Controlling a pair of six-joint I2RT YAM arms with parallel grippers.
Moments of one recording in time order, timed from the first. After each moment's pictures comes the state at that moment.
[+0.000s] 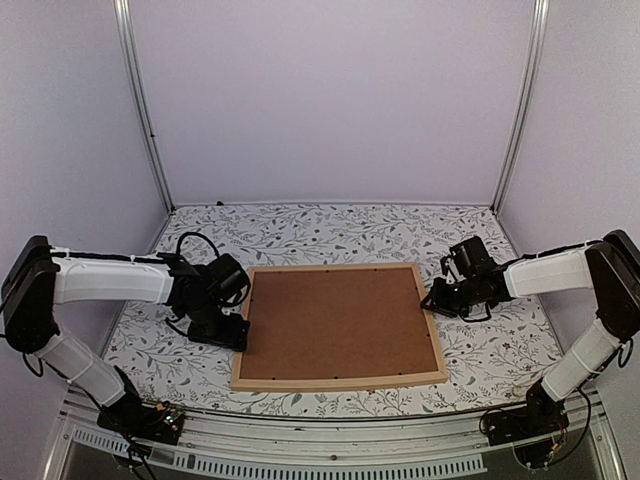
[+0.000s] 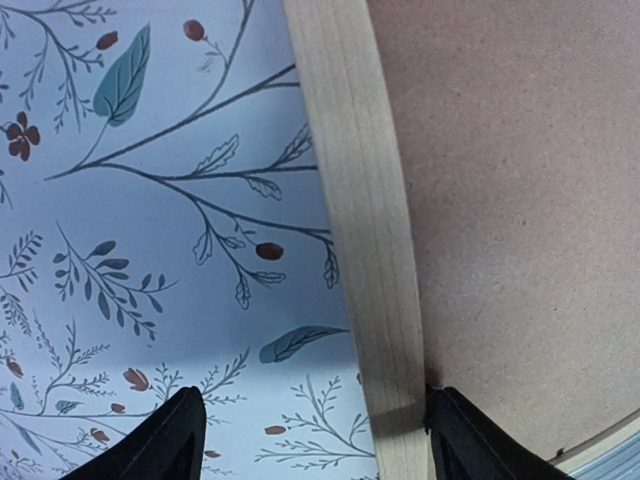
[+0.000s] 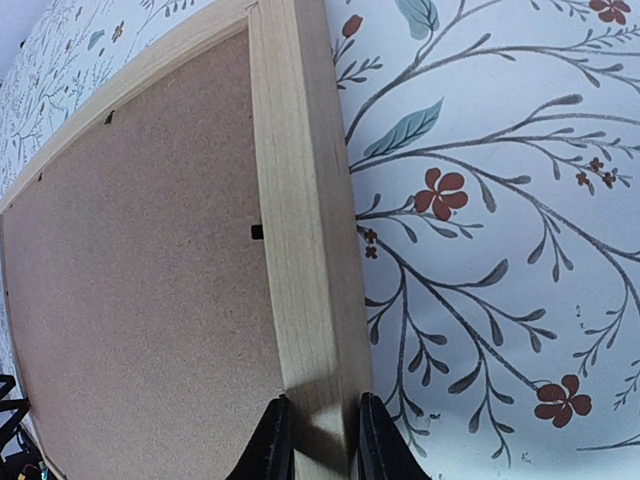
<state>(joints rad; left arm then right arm) -0.76 1.49 0.82 -0.73 -0.06 -0.60 0.46 1.57 0.70 -0.10 -0.17 0.67</state>
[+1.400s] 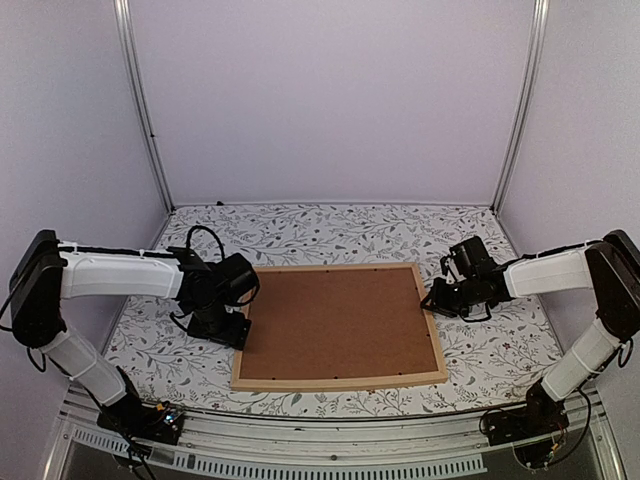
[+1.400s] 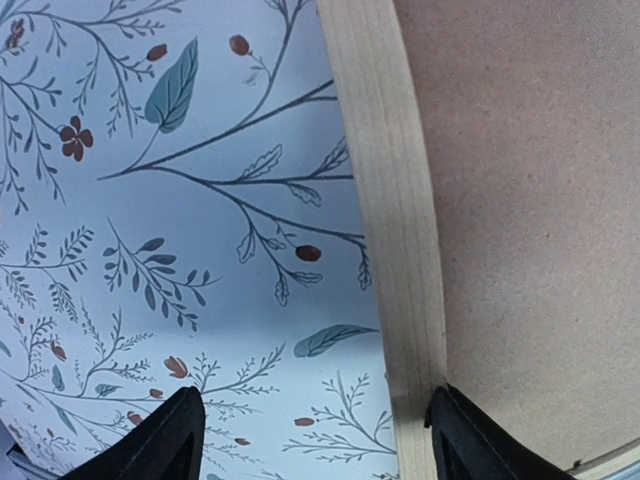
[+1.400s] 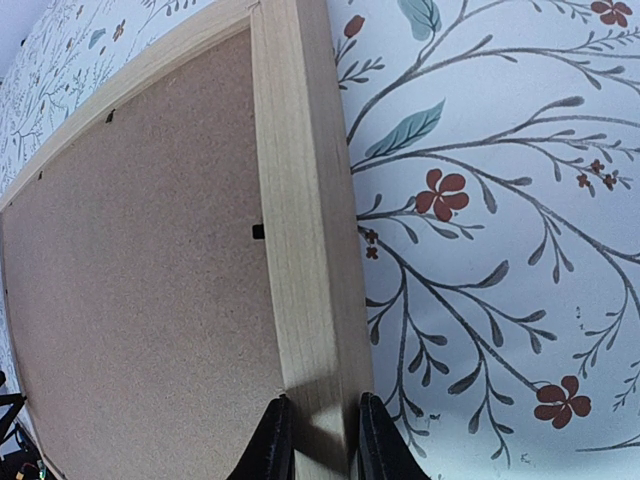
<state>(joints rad) -0.80 1.55 0.90 -0.84 -0.18 -0.63 0.46 1.57 0.70 -0.10 -0.17 0.66</state>
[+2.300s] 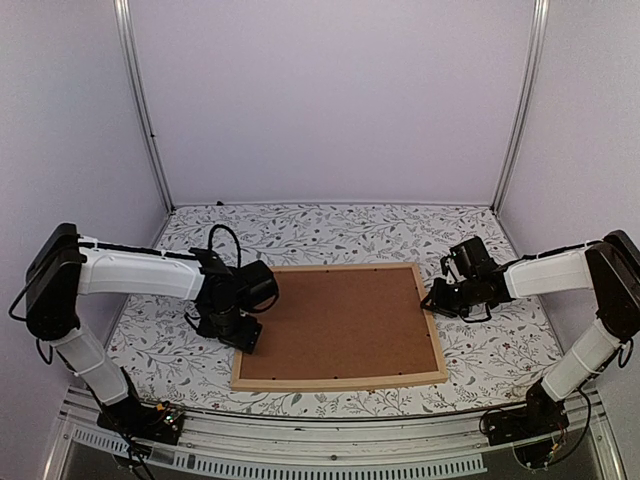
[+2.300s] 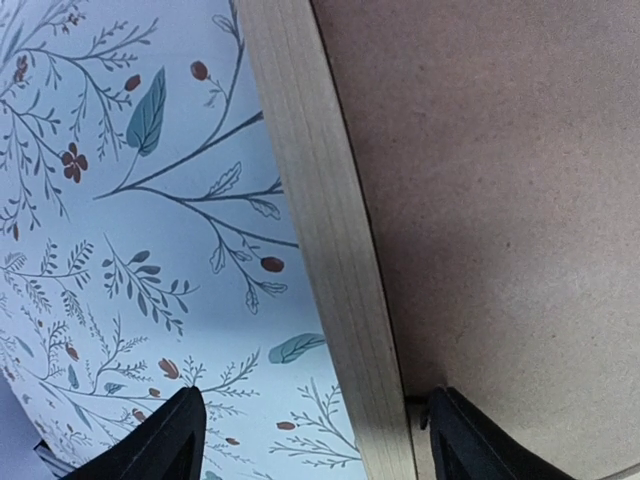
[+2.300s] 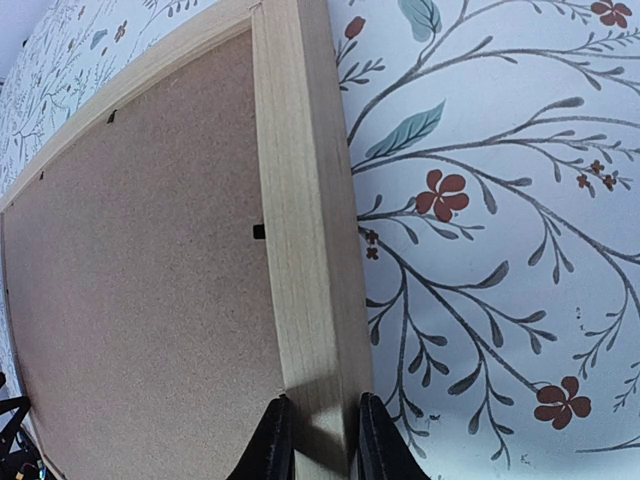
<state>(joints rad) -0.90 1.67 0.99 -0.89 -0.25 -0.67 0.46 1.57 0.69 -0.09 -0.17 0.66</state>
